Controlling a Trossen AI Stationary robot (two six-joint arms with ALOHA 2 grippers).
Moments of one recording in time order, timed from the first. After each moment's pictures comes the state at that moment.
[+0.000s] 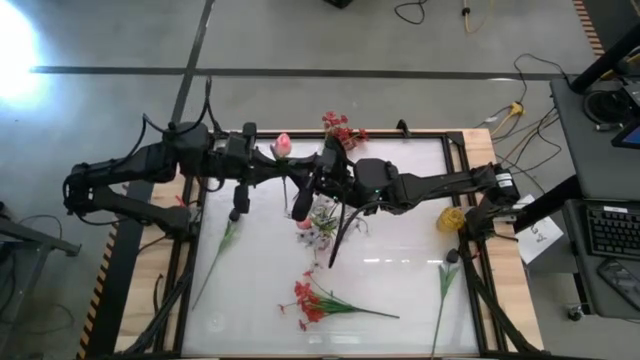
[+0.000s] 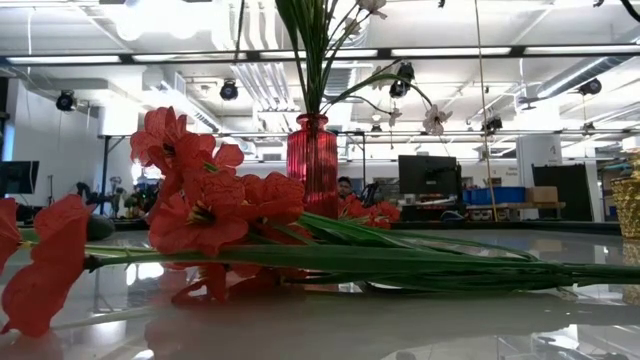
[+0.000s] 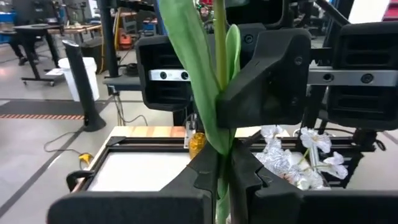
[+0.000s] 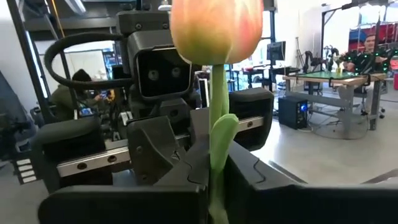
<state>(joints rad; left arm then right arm) 0.09 1.06 1.28 -0.33 0.08 0.01 0.13 1.80 1.78 0.21 0.49 0.03</state>
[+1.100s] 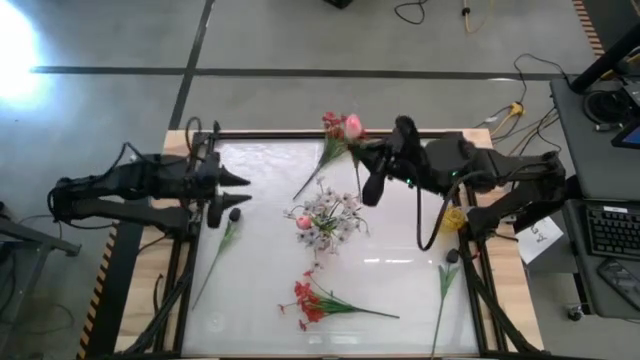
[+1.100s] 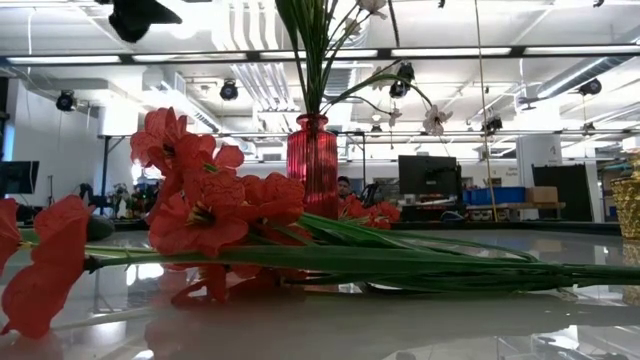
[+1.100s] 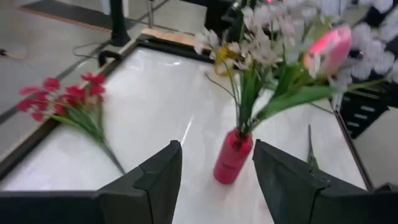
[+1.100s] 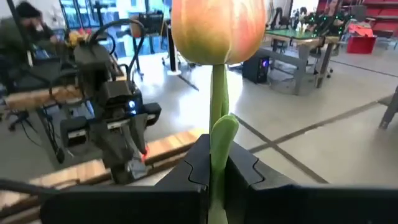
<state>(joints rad) 0.01 0.65 0.88 -0.61 -0.11 -0.21 0.18 1.42 1.73 -0.44 0.65 0.11</state>
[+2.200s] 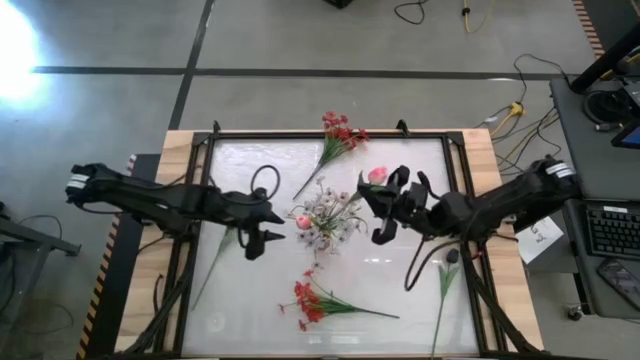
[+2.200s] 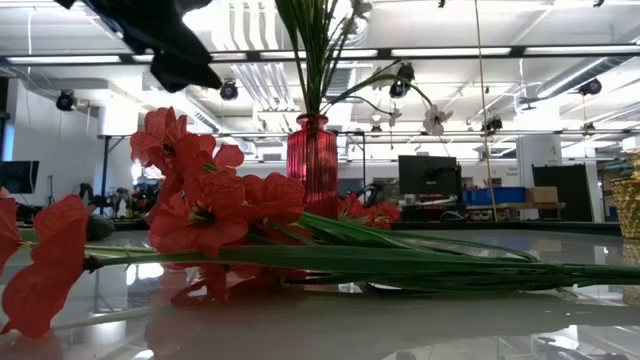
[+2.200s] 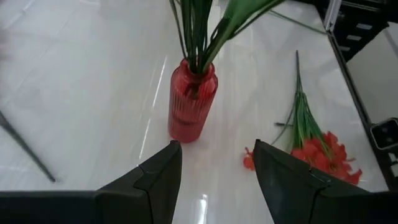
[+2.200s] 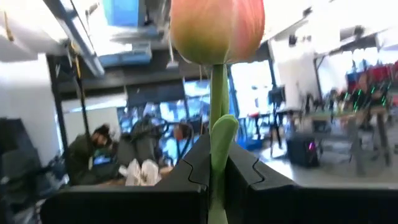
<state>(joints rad) -0.15 1.07 0.77 -0.34 -0.07 -0.27 0.29 1.31 0.75 1.08 0.62 -0.14</state>
